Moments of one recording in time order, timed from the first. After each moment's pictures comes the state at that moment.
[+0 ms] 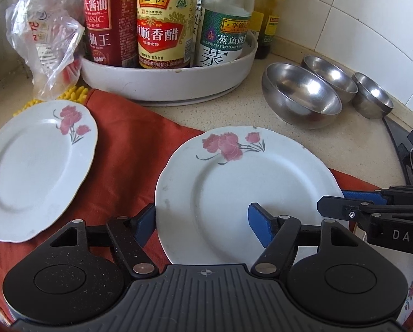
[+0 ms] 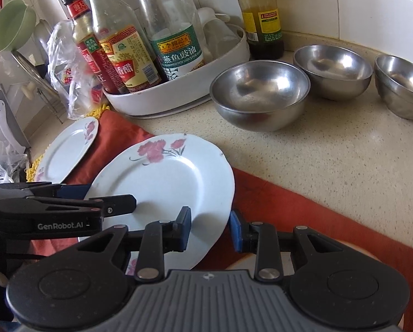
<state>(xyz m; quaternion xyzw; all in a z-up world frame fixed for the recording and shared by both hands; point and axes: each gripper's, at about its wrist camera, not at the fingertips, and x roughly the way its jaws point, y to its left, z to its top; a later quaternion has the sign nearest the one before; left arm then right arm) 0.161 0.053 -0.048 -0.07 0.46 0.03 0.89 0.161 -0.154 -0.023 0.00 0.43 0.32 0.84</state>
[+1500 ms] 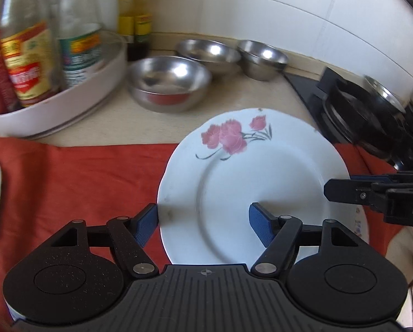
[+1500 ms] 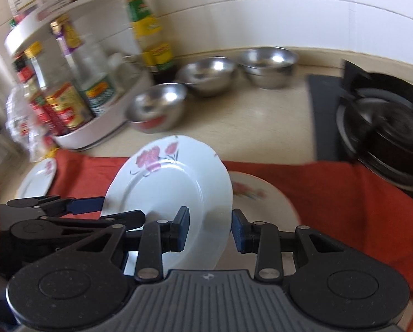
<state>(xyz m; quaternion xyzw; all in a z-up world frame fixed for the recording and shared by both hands) 0.144 -0.038 -0.045 0.01 0.44 -0.16 0.88 0.079 -0.260 0.002 0.10 0.42 0.13 0.89</state>
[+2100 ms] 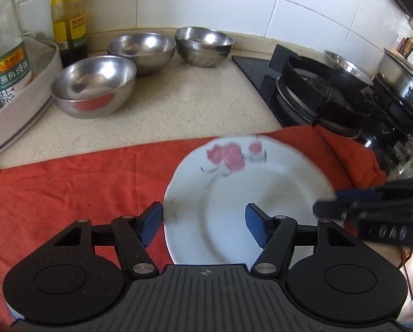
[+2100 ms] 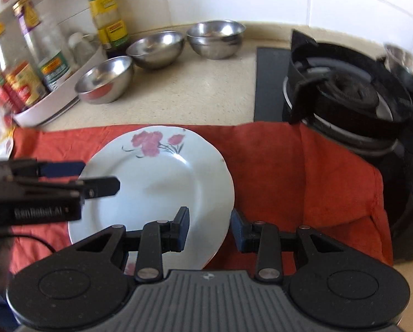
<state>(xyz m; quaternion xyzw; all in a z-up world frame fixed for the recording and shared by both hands) 0.144 -0.084 -0.051 0.04 0.44 -0.22 0.87 0.062 -0.291 -0.017 0.05 0.45 0.07 0.89</state>
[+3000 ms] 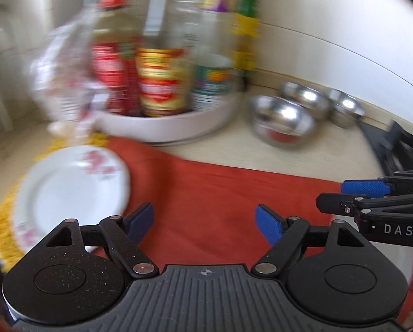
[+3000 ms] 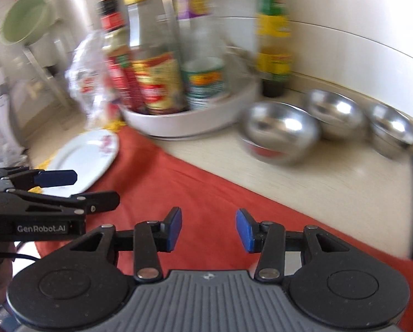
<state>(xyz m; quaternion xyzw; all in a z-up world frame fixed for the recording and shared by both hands) 0.115 0.072 -0.005 -0.03 0.39 0.02 0.92 0.122 -0.119 0.022 -0.04 0.37 0.30 0.88</state>
